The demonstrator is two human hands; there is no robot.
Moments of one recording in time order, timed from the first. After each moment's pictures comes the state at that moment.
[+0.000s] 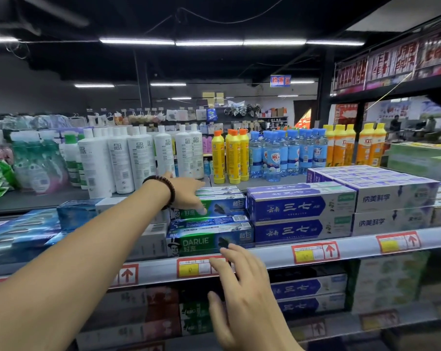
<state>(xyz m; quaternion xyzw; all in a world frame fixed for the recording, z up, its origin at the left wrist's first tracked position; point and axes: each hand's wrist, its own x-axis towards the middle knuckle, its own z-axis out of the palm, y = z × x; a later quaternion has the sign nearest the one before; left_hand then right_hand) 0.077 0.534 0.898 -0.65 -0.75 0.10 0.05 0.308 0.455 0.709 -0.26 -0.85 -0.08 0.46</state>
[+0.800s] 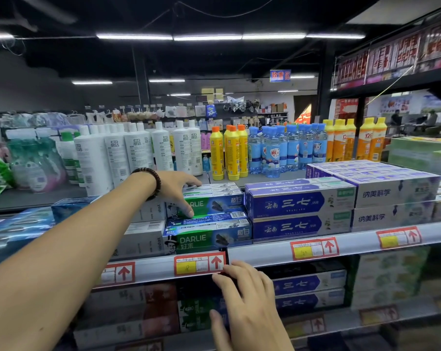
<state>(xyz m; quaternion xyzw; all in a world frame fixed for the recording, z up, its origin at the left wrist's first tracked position) 0.043 0.544 0.902 -0.69 -0.72 0.01 -0.08 0.317 0.453 0.683 -0.27 -0.86 -0.08 0.43</state>
